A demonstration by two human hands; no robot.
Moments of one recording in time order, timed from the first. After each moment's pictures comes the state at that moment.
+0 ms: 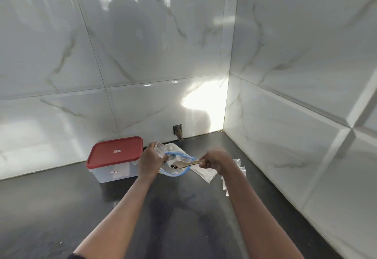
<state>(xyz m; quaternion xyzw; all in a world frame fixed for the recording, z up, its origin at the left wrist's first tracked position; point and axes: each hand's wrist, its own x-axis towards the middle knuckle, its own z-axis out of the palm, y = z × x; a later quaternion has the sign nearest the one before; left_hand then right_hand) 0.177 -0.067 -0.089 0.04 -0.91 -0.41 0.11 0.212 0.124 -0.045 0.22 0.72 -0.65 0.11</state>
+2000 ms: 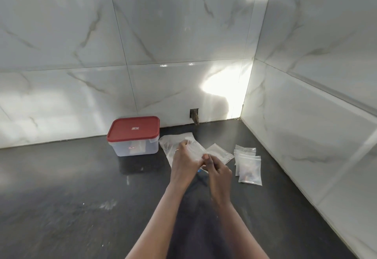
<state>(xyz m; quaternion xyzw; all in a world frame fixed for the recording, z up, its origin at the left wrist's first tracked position) 0.255 -0.024 -0.100 0.01 -0.87 -0.49 0.07 0.296 0.067 -0.114 0.10 0.72 -0.66 -0.16</state>
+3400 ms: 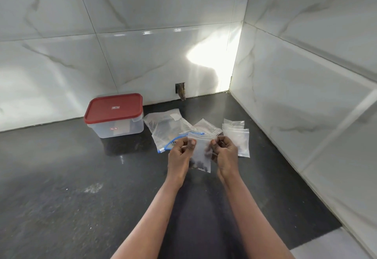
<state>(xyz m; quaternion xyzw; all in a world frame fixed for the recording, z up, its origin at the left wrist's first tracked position) 0.278 0.001 -0.155 0.02 -0.67 -0.74 0.01 0.281 0.116 -0.143 0.19 0.55 -0.81 -0.10</state>
